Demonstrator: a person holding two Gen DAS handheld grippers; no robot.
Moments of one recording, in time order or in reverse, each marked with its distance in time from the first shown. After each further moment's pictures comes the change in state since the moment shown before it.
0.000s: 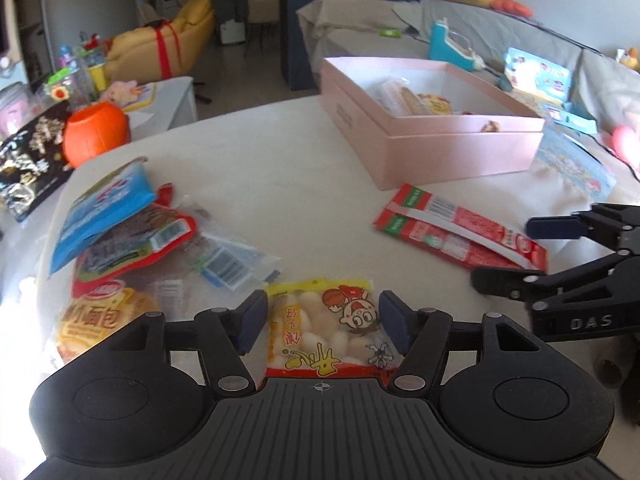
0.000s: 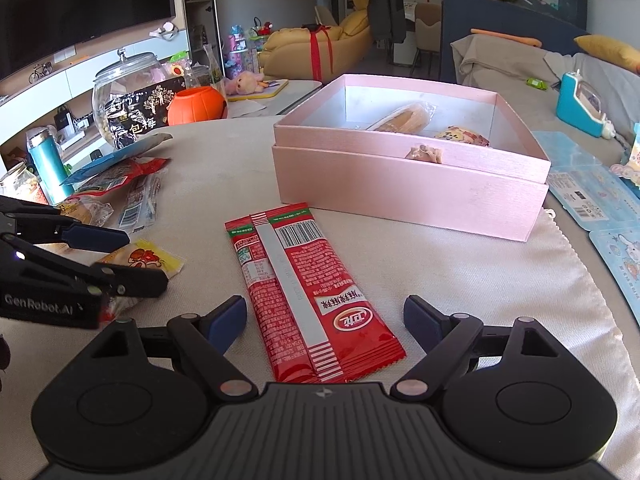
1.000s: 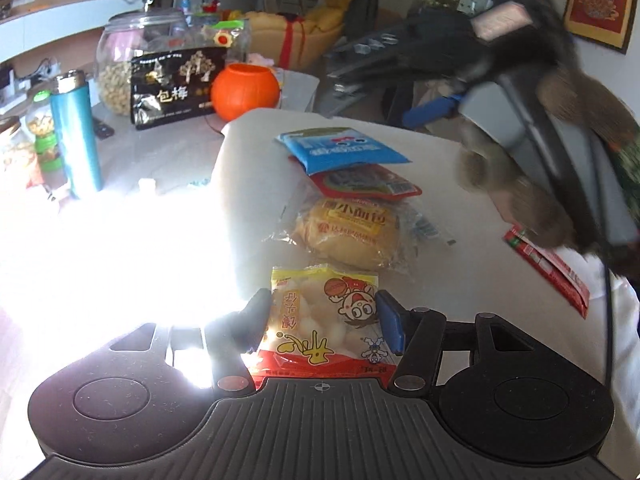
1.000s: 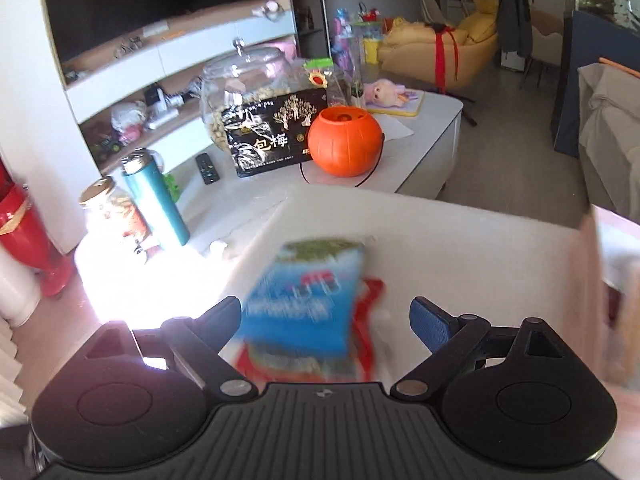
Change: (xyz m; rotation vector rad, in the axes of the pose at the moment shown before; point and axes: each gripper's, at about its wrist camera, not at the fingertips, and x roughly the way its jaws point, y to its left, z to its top) left arm -0.088 0.115 -0.076 -0.360 -0.087 0.099; right arm 0.081 0.199 0.167 -0.148 0.093 0.246
